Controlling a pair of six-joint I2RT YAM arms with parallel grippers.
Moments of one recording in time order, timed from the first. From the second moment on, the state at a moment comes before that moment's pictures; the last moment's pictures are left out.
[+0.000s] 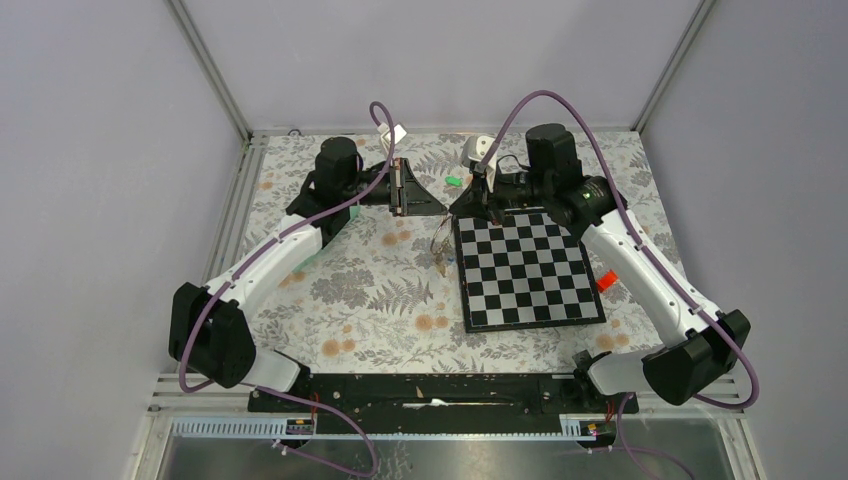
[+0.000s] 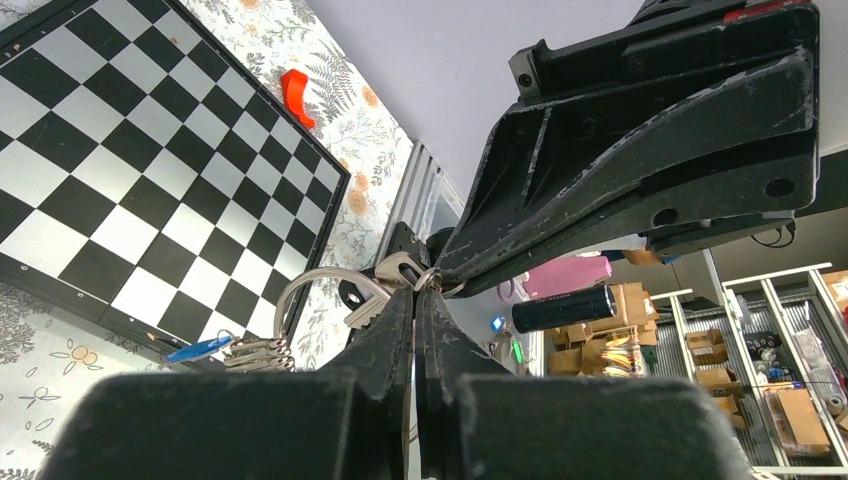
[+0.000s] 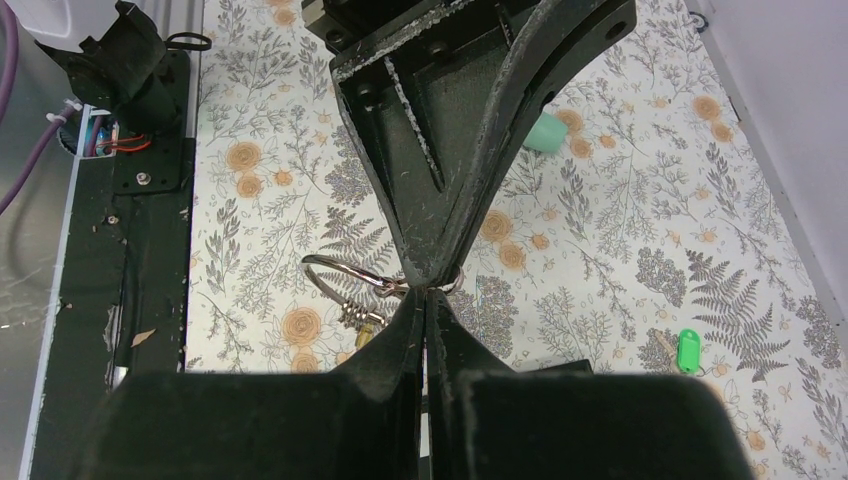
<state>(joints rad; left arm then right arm) -0.46 1.42 1.16 0.08 0.99 -0.80 0.52 1.36 1.43 -0.57 -0.83 -0.48</state>
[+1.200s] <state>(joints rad) -0.46 1.42 1.15 0.14 0.99 -0.81 0.52 1.35 1.43 -0.57 -0.80 -0.47</state>
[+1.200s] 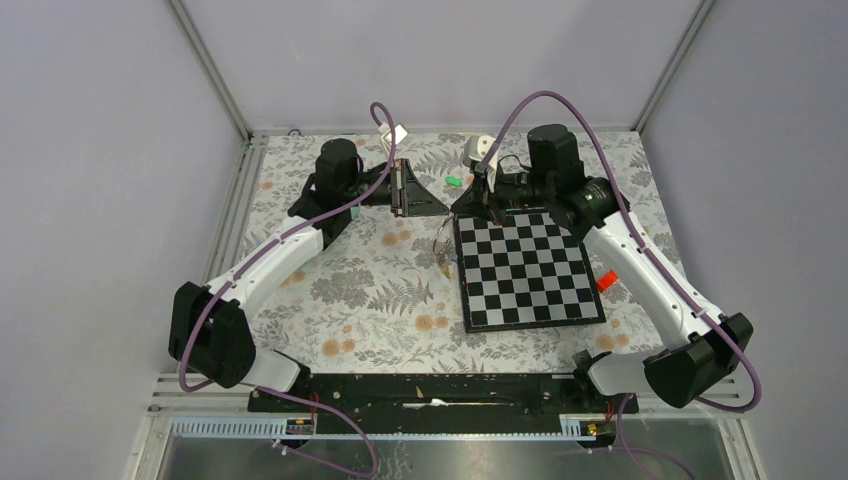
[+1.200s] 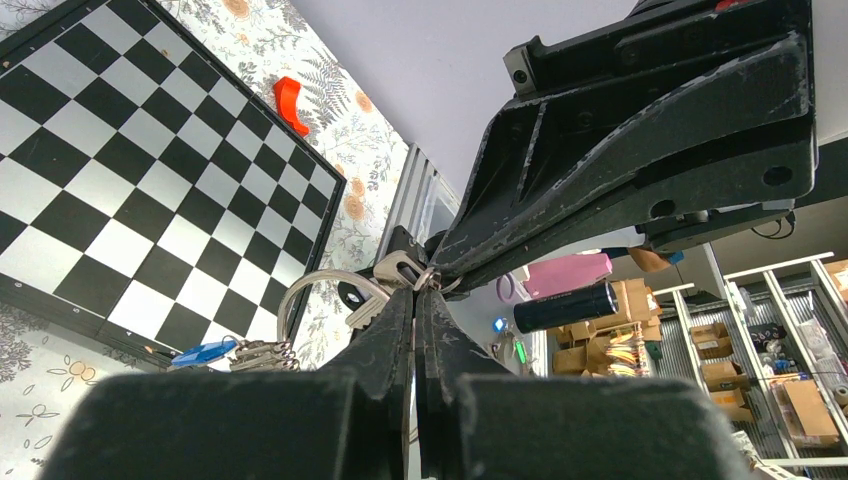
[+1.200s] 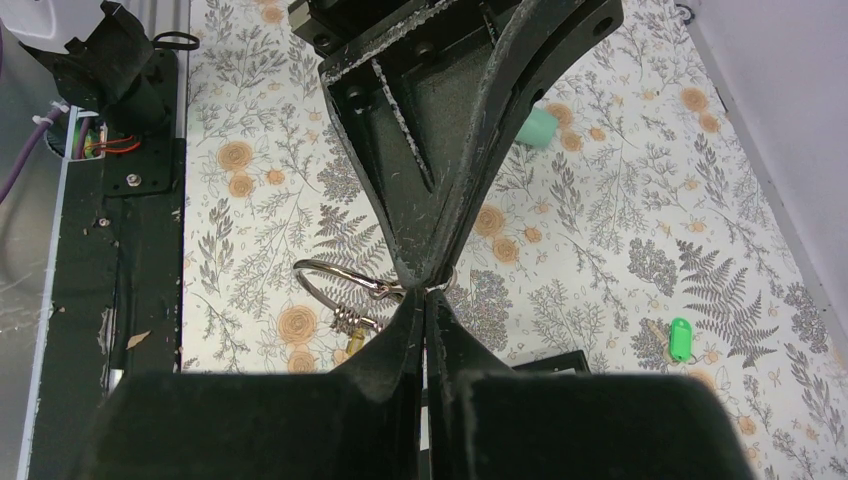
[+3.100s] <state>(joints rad) -0.47 1.42 1.10 0.23 1.01 -0.87 0.52 1.34 1.42 -0.57 -0.77 -0.44</state>
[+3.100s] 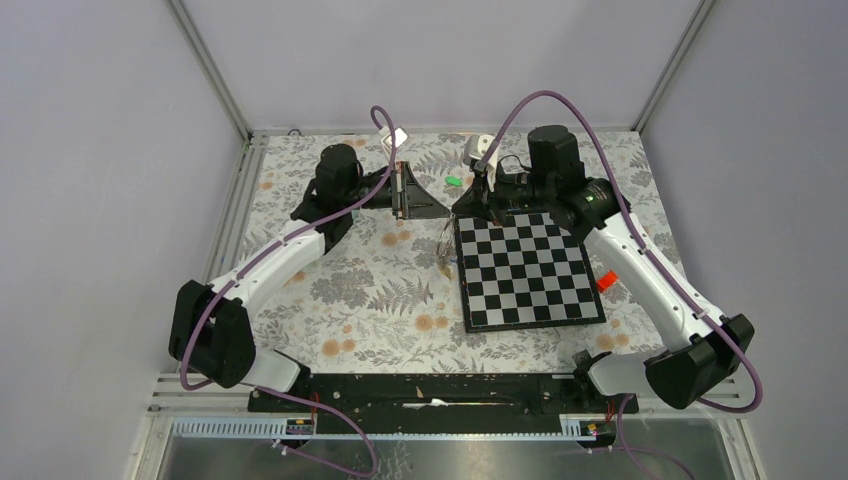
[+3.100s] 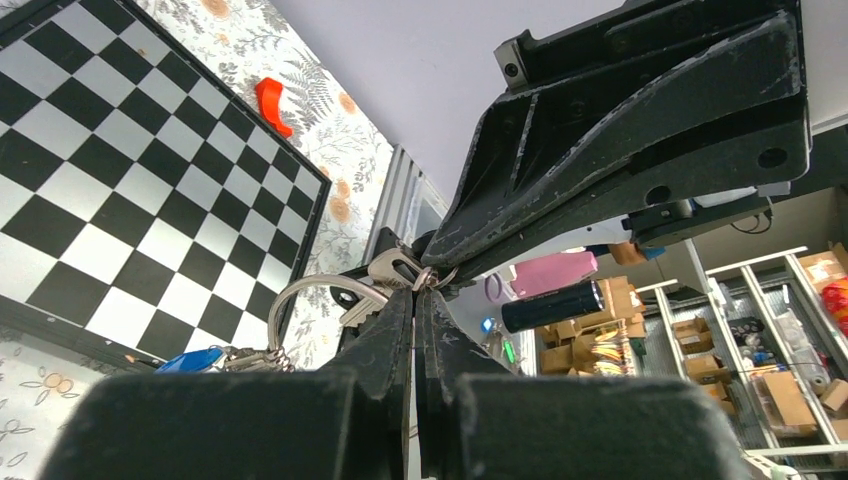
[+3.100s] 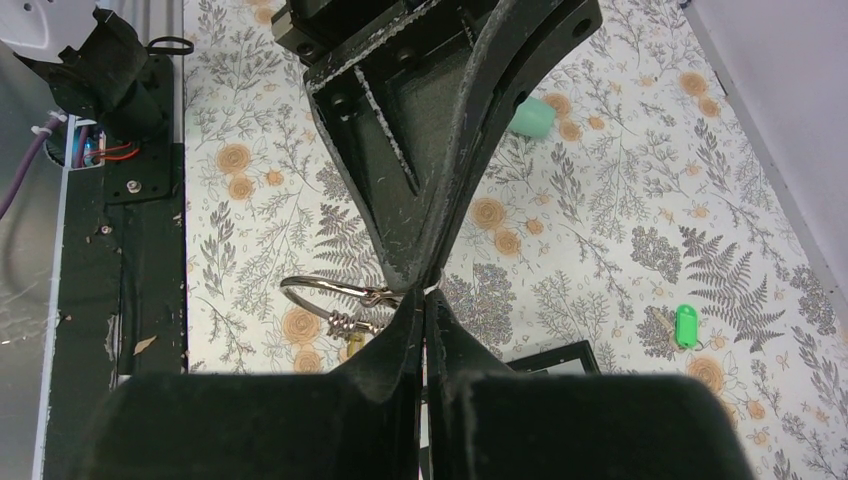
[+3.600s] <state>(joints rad) -0.47 1.42 1.05 0.37 1.04 -0.98 0.52 1.32 1.40 -0.56 -0.77 -0.45</state>
